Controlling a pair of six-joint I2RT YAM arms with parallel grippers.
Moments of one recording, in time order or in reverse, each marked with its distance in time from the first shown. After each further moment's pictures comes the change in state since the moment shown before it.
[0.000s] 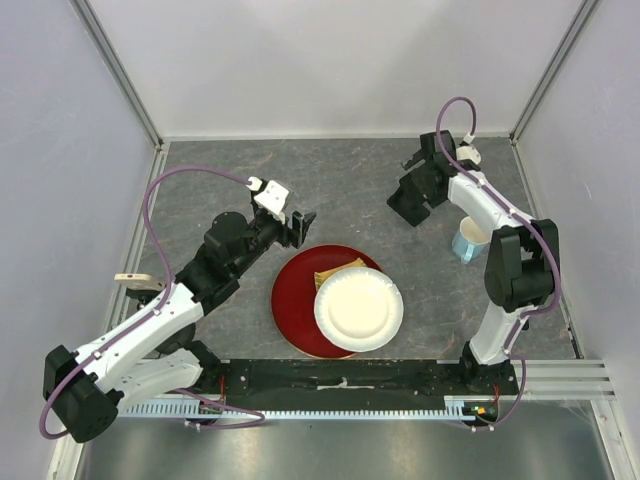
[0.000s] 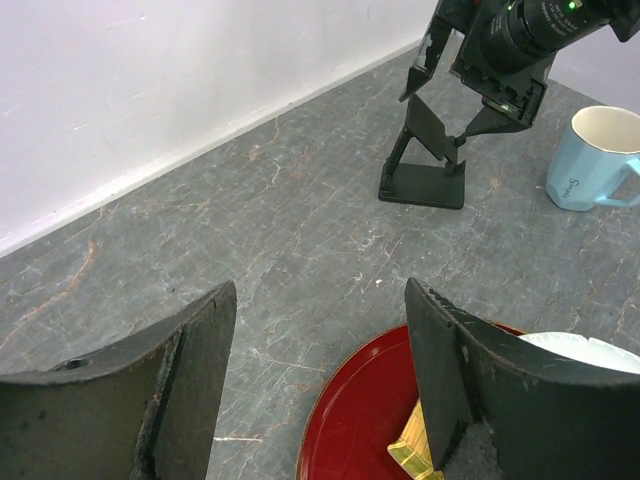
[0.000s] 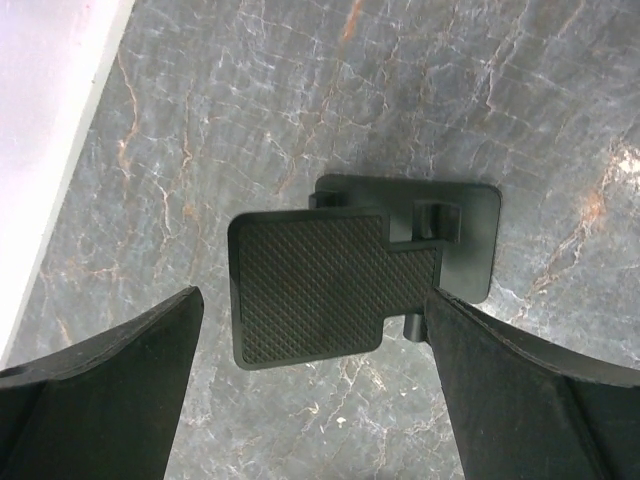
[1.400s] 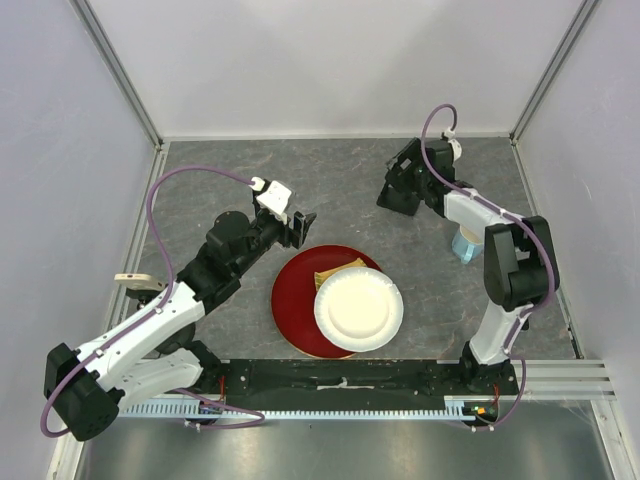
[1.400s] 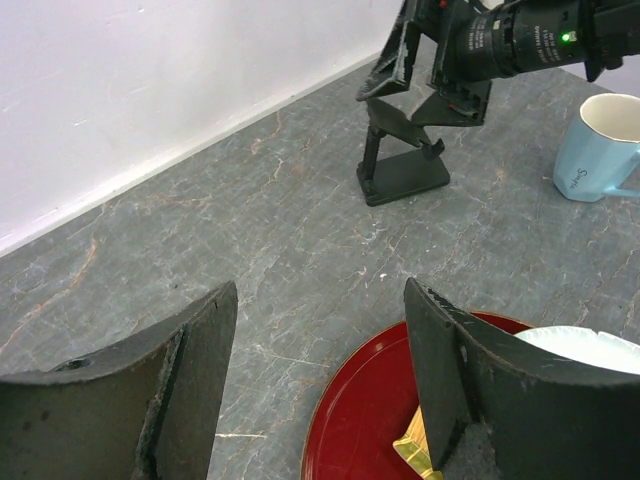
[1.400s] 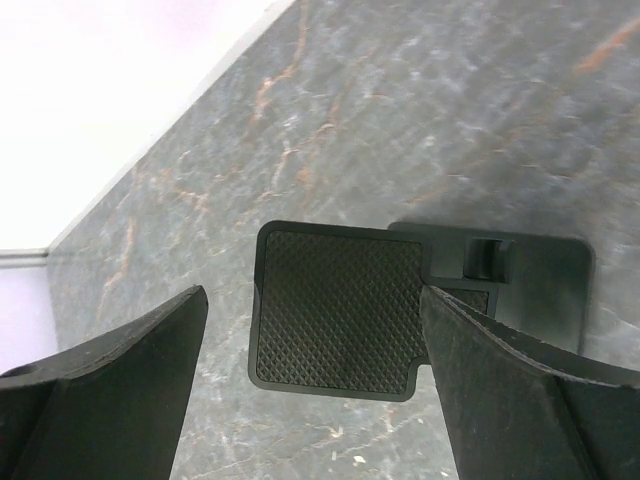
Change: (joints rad) left arm 0.000 0.012 0.000 -0.005 -0.001 0.017; right arm 0.013 0.000 -0.225 0.541 -0.225 -0.251
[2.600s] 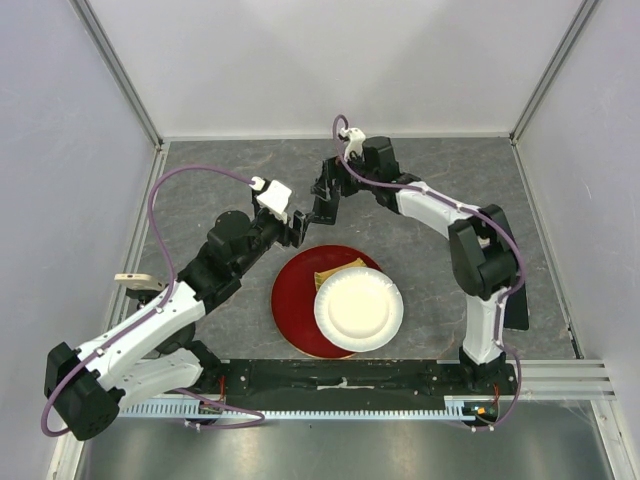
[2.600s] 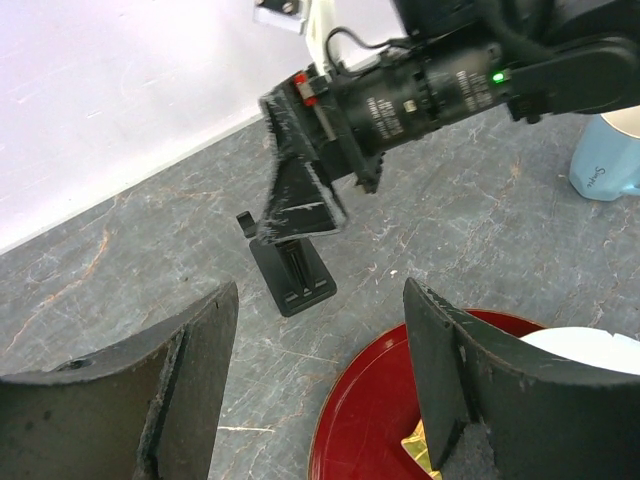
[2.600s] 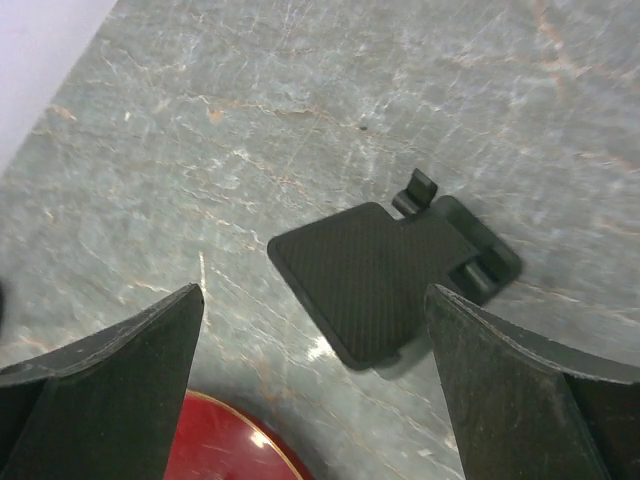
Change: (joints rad) left arm 0.000 0.006 0.002 -0.007 -0.029 0.006; right arm 0.267 0.214 0.288 -0.004 -0.491 -0.576
